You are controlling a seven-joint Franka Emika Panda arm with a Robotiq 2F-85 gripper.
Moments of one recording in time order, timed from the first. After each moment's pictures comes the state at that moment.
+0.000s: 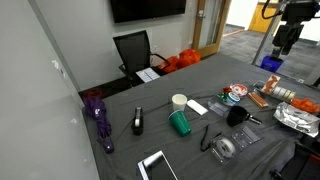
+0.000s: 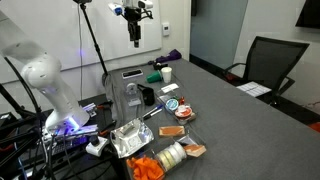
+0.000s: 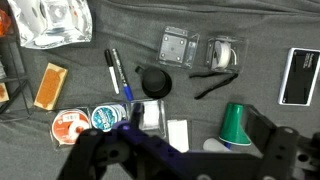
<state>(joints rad) 0.00 -0.33 -0.08 -2.13 0.08 1.68 -0.09</state>
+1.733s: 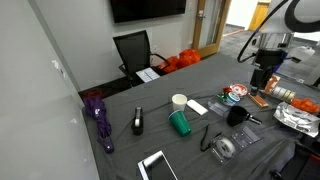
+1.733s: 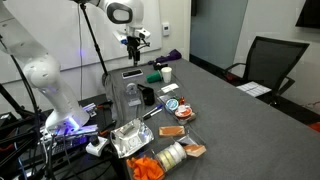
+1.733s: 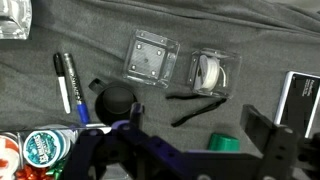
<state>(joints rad) 0.06 -0.24 0.01 -2.38 0.18 1.97 -0.11</state>
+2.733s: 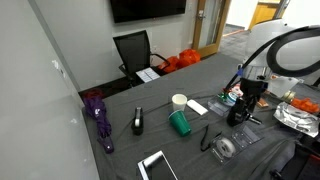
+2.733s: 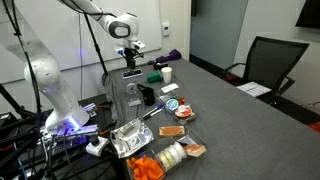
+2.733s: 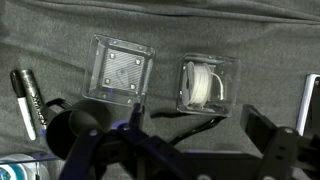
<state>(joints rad) 0.14 -0.12 0.13 -2.47 0.18 2.19 0.11</state>
